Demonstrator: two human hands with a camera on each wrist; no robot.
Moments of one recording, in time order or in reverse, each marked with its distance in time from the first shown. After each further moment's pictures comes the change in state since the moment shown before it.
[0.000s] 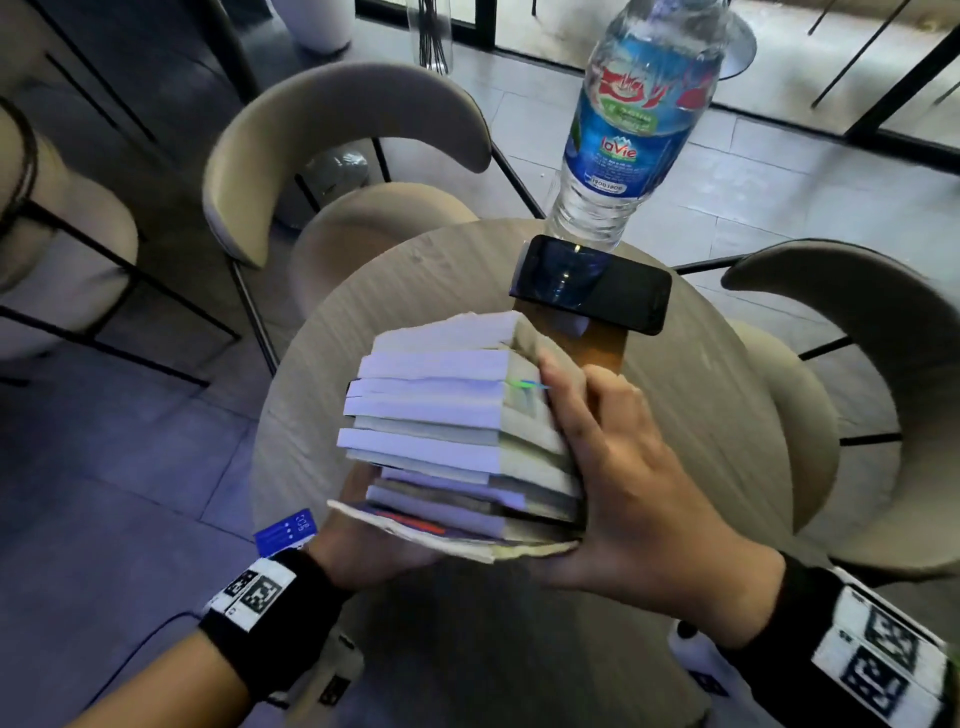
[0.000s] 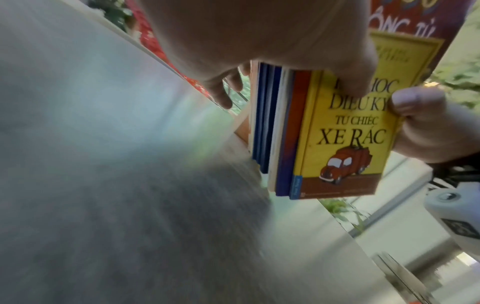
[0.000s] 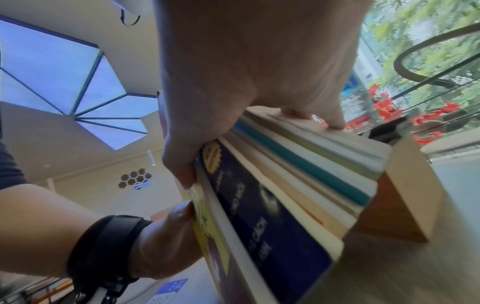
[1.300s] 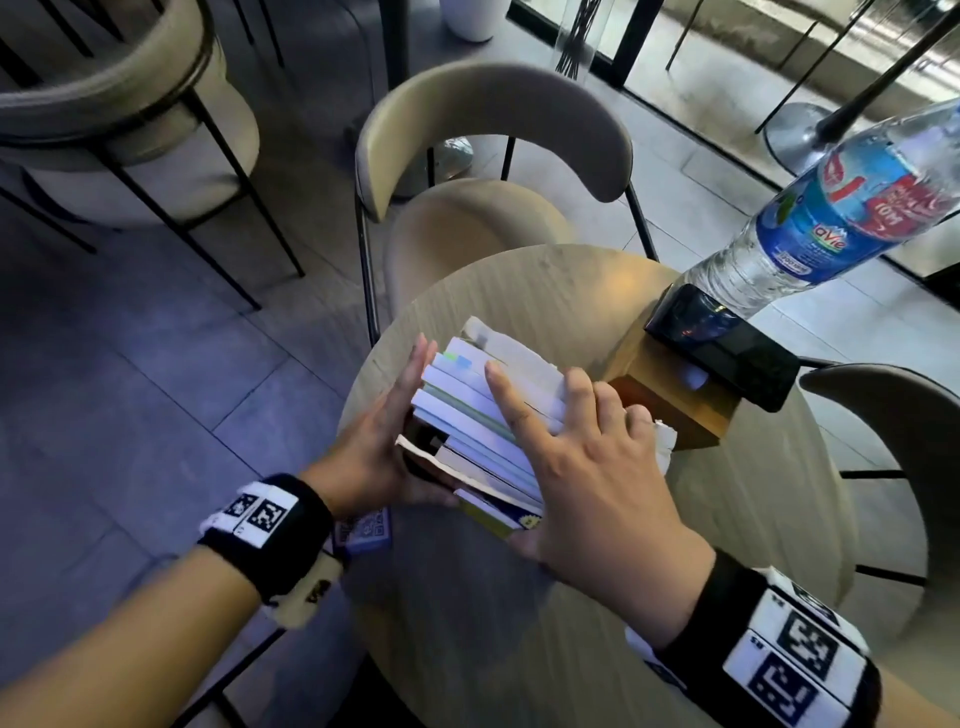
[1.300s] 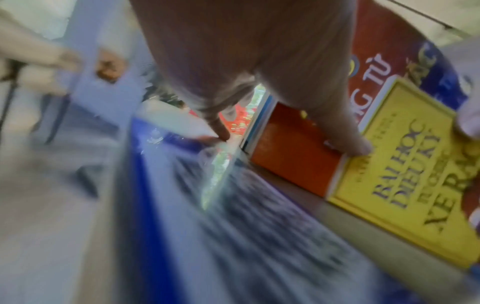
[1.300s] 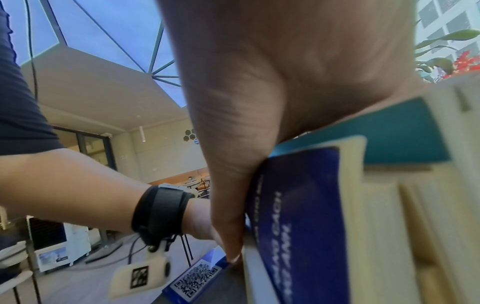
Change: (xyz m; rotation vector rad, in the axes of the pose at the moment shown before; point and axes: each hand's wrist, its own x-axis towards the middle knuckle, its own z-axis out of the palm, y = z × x) left_hand 0.000 -0.058 -0.061 0.074 0.338 0.200; right_hand 0.068 -0.089 0.044 -0.584 -0.319 0.008
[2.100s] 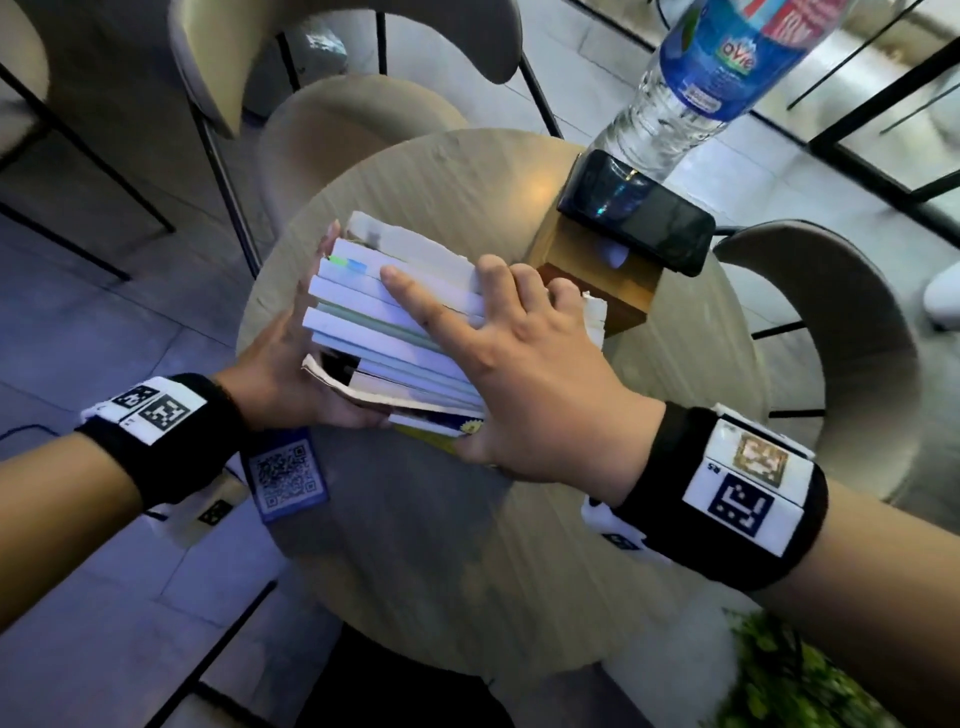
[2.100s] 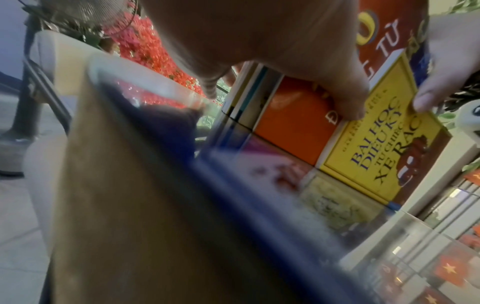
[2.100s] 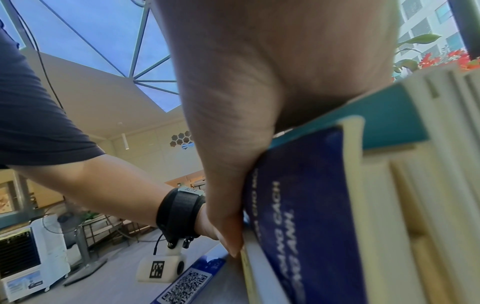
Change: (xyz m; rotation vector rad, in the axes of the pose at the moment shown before) left_hand 0.044 -0.025 -0.010 0.113 -0.194 0.143; right_hand 0.005 0.012 0.005 -0.039 0.062 0.015
